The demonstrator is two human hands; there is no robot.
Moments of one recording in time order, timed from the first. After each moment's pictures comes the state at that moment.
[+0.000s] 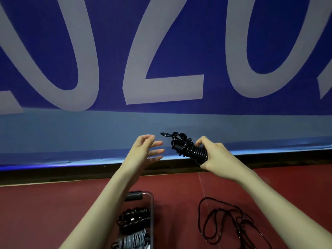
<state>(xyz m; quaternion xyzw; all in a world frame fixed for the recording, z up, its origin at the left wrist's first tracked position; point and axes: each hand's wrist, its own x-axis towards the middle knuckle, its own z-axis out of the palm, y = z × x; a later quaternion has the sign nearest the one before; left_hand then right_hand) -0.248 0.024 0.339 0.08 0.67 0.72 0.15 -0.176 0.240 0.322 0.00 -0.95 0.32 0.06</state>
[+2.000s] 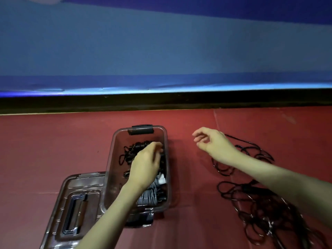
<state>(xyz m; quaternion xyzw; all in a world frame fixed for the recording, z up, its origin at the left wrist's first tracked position) -0.223 -0.055 0.101 0.17 0.91 0.38 0.03 -0.198 0.177 0.130 -0.08 -0.89 0.44 -0.04</state>
